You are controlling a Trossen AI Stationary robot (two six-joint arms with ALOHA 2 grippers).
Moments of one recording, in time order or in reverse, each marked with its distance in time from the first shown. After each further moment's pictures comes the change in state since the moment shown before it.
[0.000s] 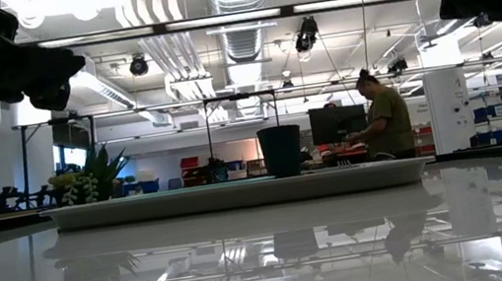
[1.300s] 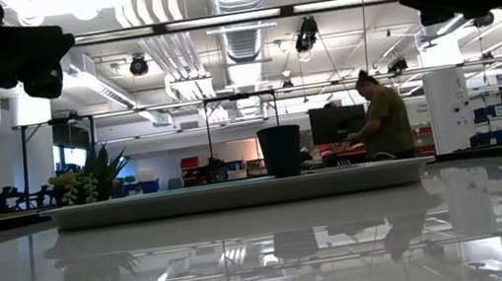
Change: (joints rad) left arm 0.000 -0.116 0.004 0.004 0.008 0.000; right arm 0.001 0.274 0.109 0.171 0.100 0.117
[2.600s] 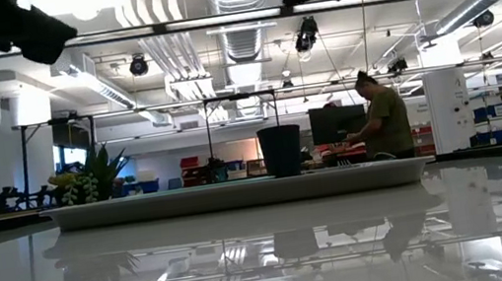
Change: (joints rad) left arm 0.000 0.233 0.472 -0.614 -0.025 0.085; right arm -0.002 0.946 0.878 -0.507 0.230 0.284
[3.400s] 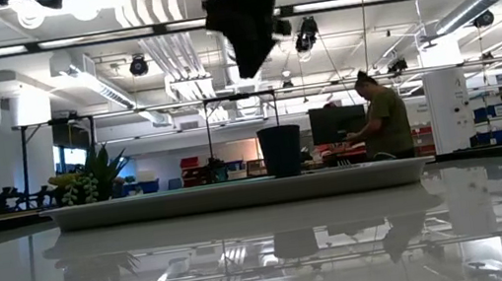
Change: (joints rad) left arm 0.000 0.139 0.002 0.605 -0.274 0.282; right arm -0.232 0.824 1.110 -0.930 0.162 0.221
